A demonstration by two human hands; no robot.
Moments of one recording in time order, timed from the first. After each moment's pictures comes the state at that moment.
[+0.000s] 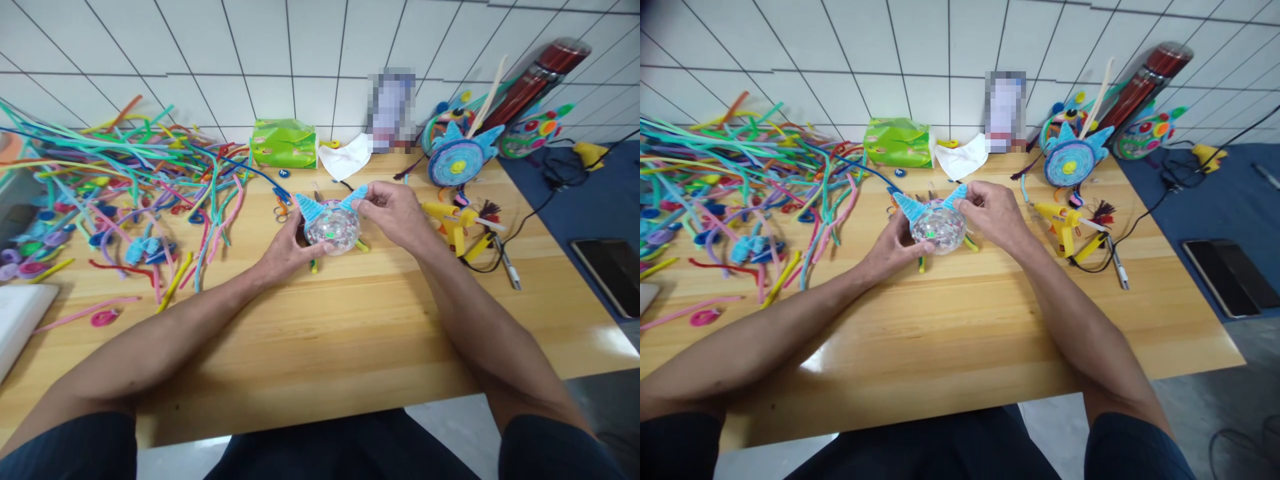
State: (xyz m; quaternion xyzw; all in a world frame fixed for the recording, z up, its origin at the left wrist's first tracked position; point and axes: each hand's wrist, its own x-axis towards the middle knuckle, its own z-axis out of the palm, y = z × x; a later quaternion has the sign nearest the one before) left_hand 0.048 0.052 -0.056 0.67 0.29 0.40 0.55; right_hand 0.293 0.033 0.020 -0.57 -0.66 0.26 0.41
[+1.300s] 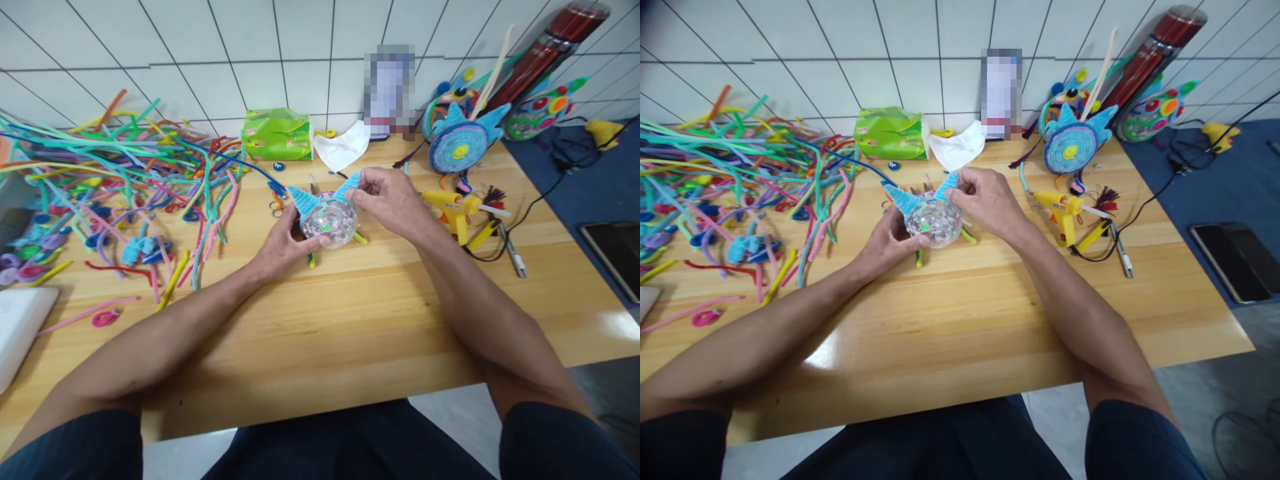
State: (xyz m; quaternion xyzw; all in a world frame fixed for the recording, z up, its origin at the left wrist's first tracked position) left_hand 0.049 0.049 -0.048 0.67 0.29 0.40 0.55; right_hand 0.290 0.038 0.025 -0.55 -0.68 0.27 0.40
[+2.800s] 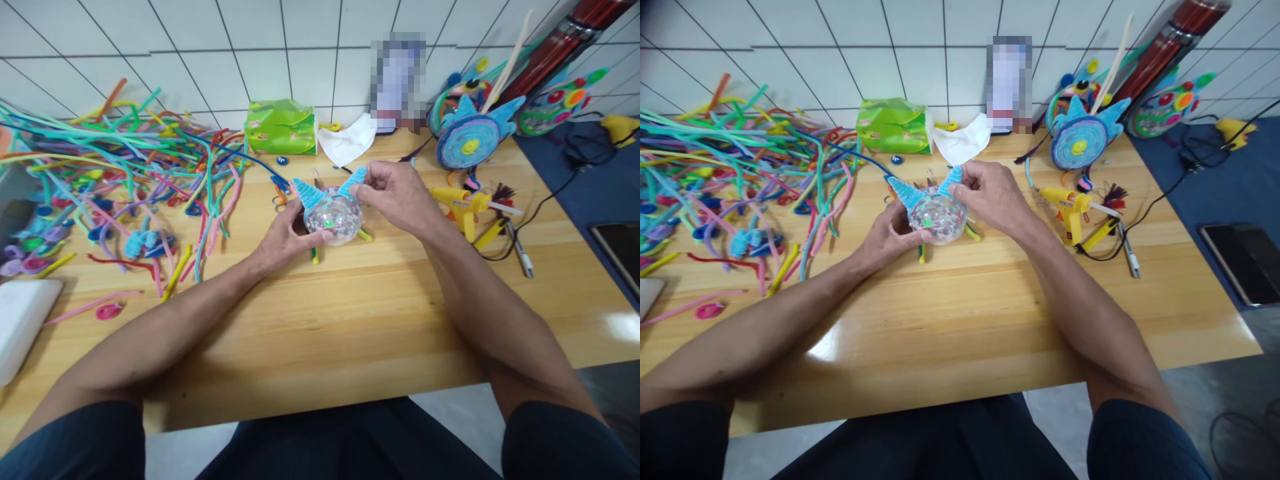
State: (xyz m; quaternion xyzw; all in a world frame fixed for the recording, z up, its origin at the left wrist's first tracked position) left_hand 0.042 0.057 -0.053 0.68 0.28 0.40 0.54; right_hand 0.291 0.039 0.027 -0.56 -0.70 0.24 0.38
